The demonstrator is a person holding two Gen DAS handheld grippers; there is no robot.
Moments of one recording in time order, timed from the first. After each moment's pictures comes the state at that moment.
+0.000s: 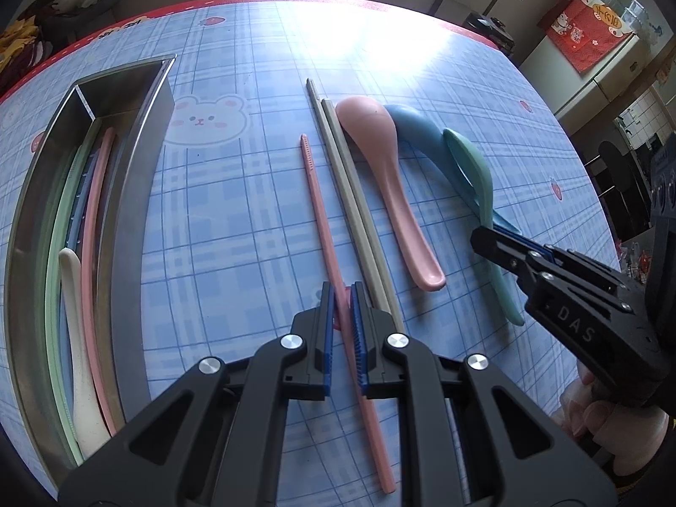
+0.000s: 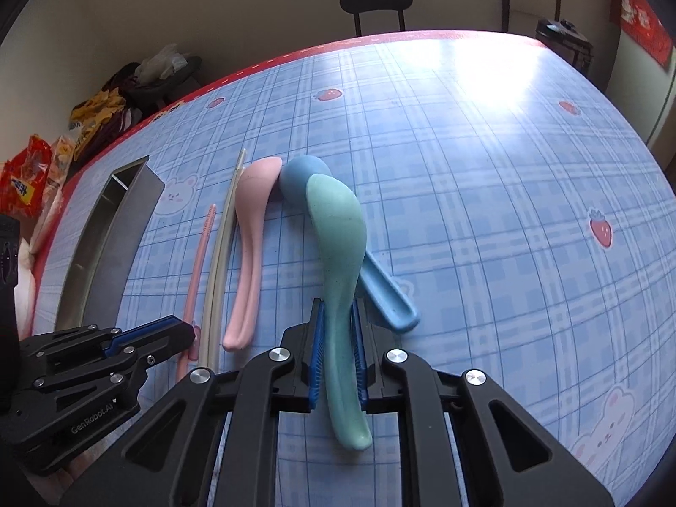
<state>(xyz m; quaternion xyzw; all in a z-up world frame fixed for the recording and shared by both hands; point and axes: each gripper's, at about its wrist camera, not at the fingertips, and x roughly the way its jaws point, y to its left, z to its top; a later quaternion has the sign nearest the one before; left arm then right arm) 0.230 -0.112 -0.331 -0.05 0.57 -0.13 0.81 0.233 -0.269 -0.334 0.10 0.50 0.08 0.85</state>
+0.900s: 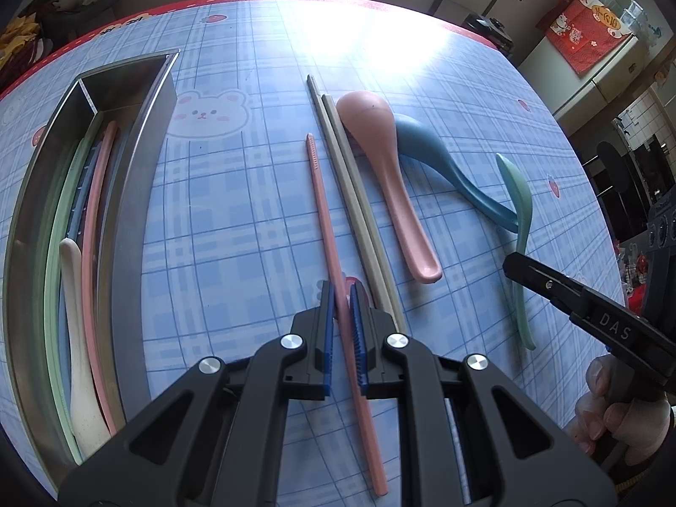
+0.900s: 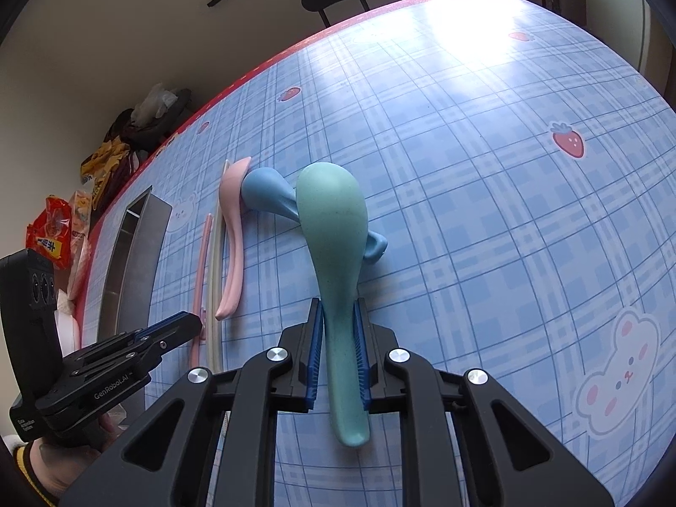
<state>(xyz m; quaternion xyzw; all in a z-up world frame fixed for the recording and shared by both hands) 0.227 -0.106 -0.331 -0.05 0.57 -0.14 0.81 0.202 -0.314 -0.337 0.20 0.51 0.08 0.83</state>
